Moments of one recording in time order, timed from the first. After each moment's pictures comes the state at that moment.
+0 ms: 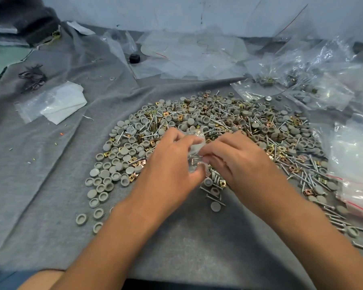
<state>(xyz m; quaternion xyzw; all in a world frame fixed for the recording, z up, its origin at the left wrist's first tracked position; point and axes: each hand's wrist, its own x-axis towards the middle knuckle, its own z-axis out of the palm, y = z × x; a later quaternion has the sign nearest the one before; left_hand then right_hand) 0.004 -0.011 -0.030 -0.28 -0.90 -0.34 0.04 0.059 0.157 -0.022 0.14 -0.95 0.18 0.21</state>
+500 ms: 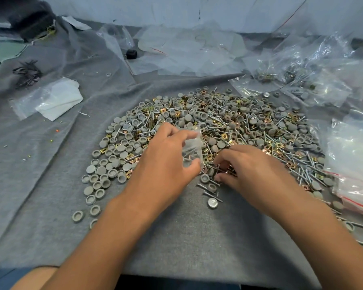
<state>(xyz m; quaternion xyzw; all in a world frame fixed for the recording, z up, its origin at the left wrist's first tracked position) 0.004 -0.012 -0.029 -0.27 -0.90 -0.34 0.03 0.066 0.177 -0.028 0.01 -1.00 0.09 0.02</state>
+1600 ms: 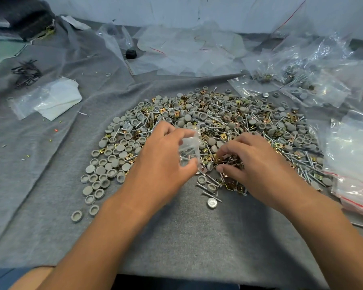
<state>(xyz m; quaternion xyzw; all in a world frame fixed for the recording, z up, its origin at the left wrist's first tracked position) 0.004 -0.015 -0.023 -0.27 -0.90 -0.35 0.03 0.064 0.192 -0.030 0.00 -0.99 0.13 0.02</state>
